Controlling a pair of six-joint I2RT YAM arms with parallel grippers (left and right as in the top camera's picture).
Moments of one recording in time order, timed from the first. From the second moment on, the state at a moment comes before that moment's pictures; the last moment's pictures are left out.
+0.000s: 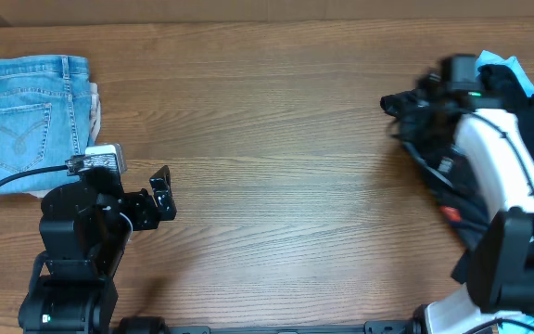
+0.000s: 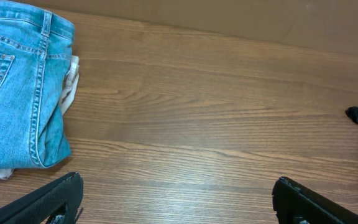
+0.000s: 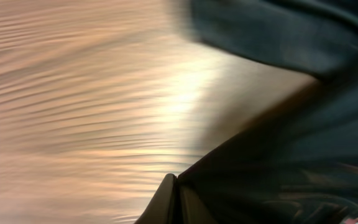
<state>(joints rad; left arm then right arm) -0.02 0.72 0.95 -0.79 0.05 -0.18 0.03 1.75 1.37 -0.83 -0.15 0.08</state>
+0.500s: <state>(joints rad) -0.02 0.72 0.95 -0.76 0.05 -0.18 0.63 1.74 1.38 -0.43 -0.16 0.08</state>
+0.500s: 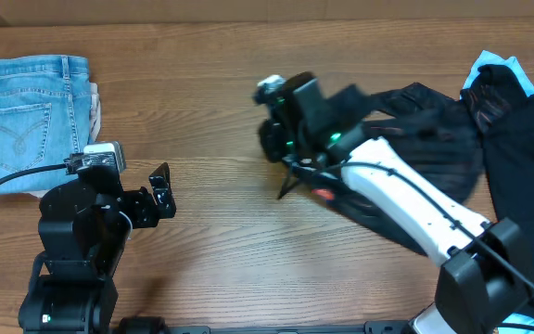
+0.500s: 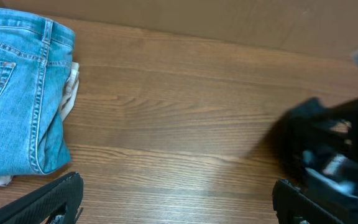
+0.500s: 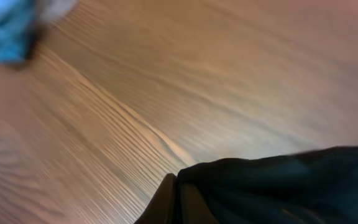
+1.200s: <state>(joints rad) -0.02 0.84 0.95 -0.75 0.11 -0.22 0.36 1.66 1.38 -0.67 0.00 0.17</state>
